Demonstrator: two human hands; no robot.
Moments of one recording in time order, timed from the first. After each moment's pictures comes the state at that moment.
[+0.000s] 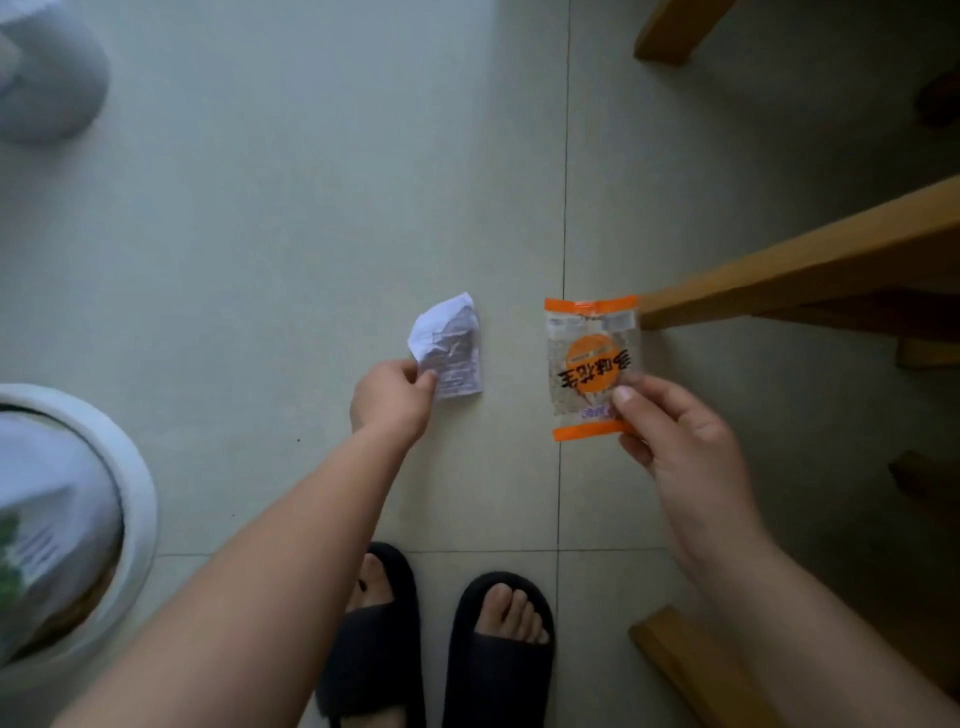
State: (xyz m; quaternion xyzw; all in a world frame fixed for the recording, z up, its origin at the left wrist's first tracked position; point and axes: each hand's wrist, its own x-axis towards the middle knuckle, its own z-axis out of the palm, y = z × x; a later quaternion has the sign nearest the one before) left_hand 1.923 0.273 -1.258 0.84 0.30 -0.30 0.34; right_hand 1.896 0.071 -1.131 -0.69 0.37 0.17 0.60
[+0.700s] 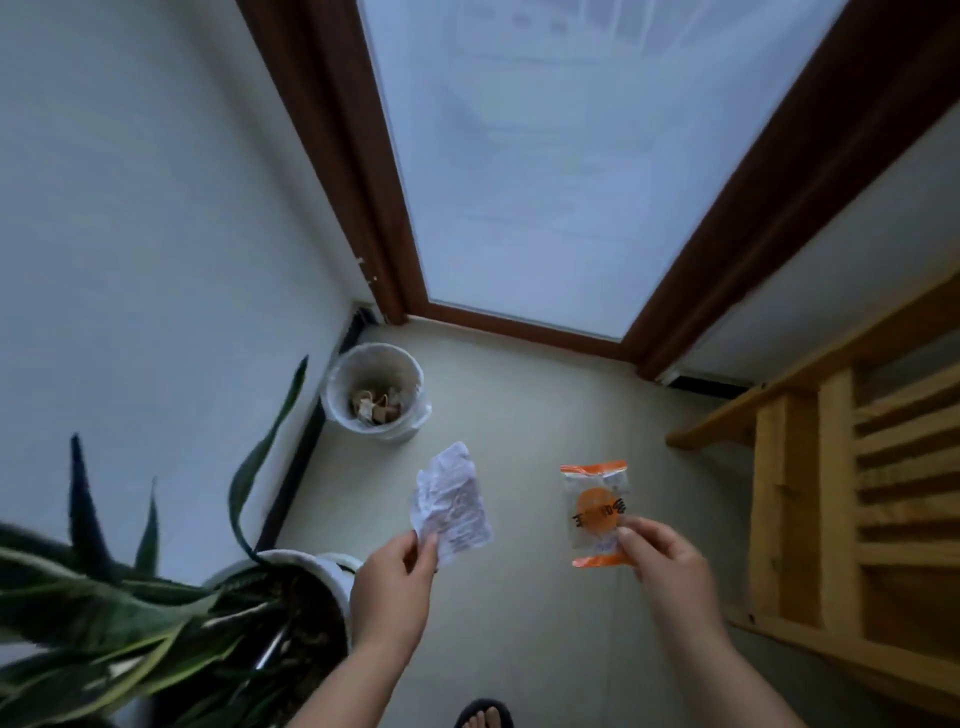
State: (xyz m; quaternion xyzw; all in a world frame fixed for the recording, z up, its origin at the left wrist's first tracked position) left_hand 1.953 0.449 -0.770 0.82 0.38 -0.07 0.41; right_hand 2.031 0.220 -0.741 -0.73 0.28 0.21 0.58
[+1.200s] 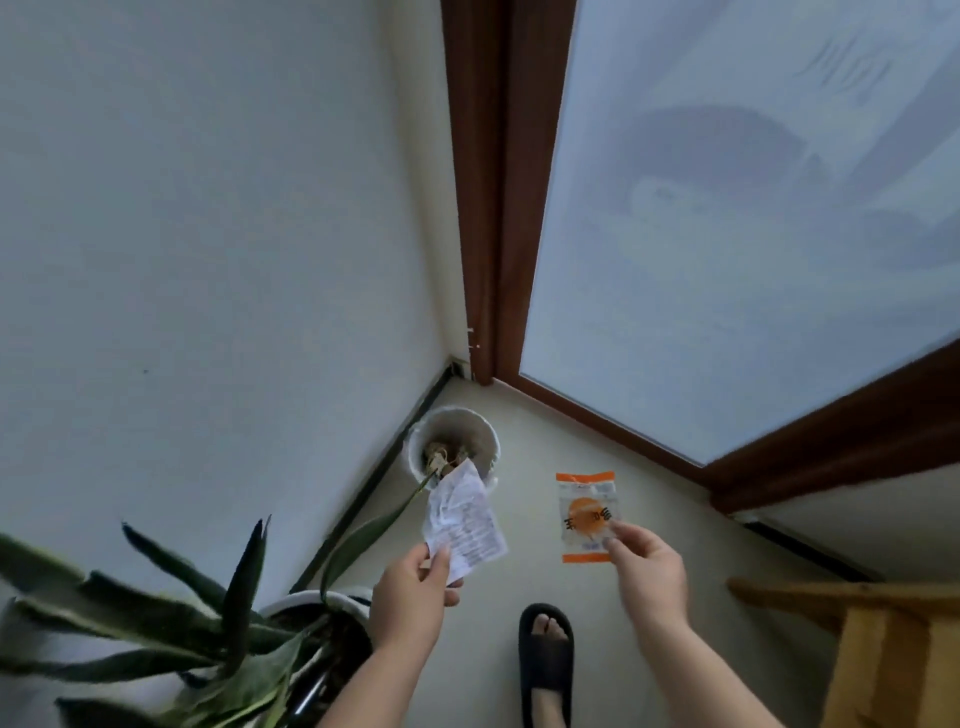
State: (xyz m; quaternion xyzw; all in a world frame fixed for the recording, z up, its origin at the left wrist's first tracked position) left_hand 2.021 0.542 -0.702 0.67 0.52 -0.05 0.52; right_hand 2.158 0.363 -0.694 -0.80 0.18 0.25 0.51
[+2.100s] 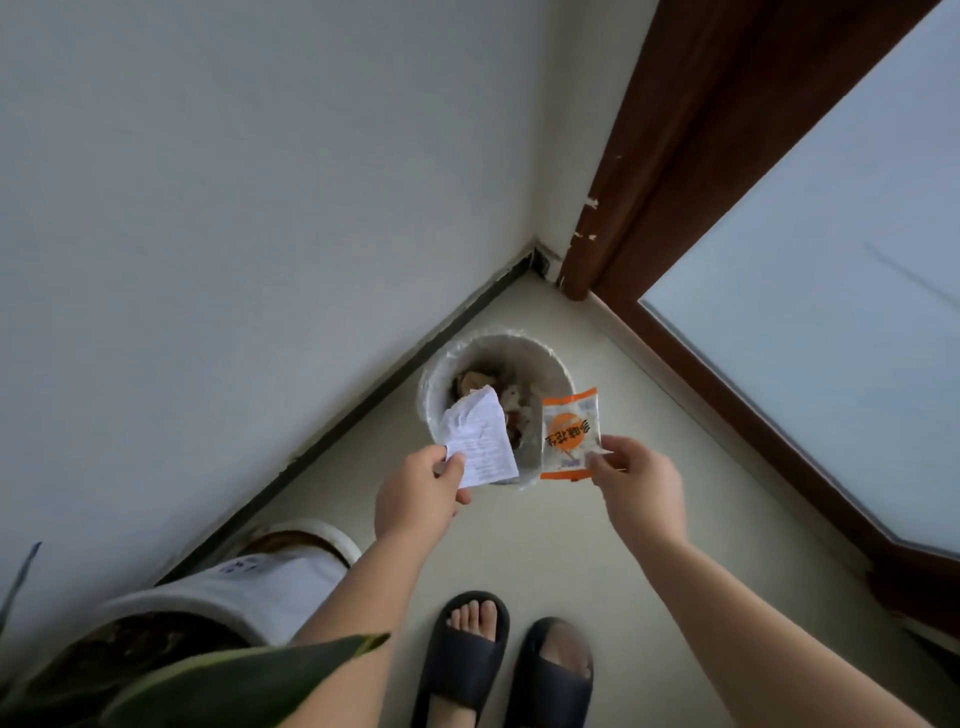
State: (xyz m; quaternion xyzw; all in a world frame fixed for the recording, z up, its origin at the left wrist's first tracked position) left_hand 2.151 0.672 -0.988 0.67 0.59 -0.14 0.43; right_hand 2.305 0.541 -0.987 -0.88 -0.06 0.37 0.29
